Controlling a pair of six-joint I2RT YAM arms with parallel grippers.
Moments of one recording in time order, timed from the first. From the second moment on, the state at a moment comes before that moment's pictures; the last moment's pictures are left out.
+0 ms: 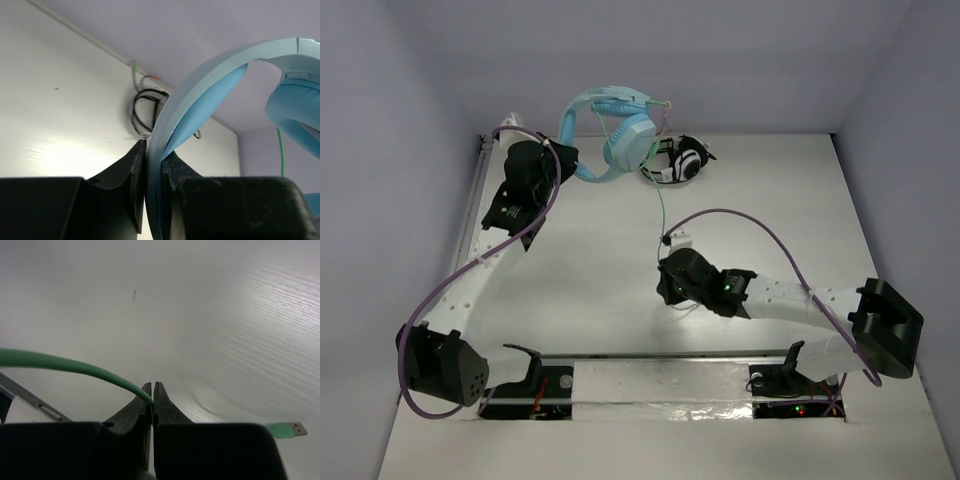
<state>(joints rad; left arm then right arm) -0.29 1.24 1.19 -0.13 -0.14 -0.84 1.03 1.38 0.78 -0.09 0.24 0.59</state>
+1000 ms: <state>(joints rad) -0.58 1.24 0.97 -0.20 -0.53 -0.63 1.31 1.42 1.52 -1.02 0.58 0.52</state>
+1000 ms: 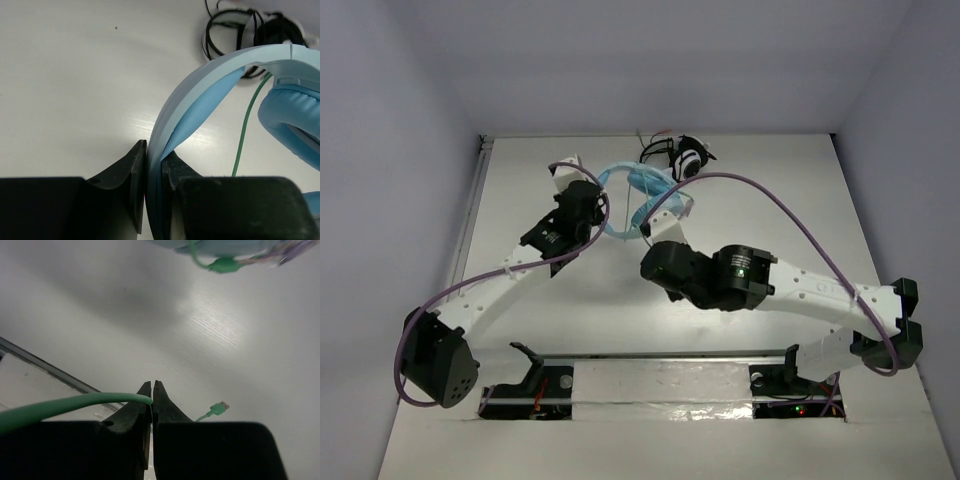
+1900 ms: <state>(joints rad) -0.69 1.06 0.98 -0.58 -0.24 -0.25 1.03 1.31 1.50 -0.88 0.85 0.22</state>
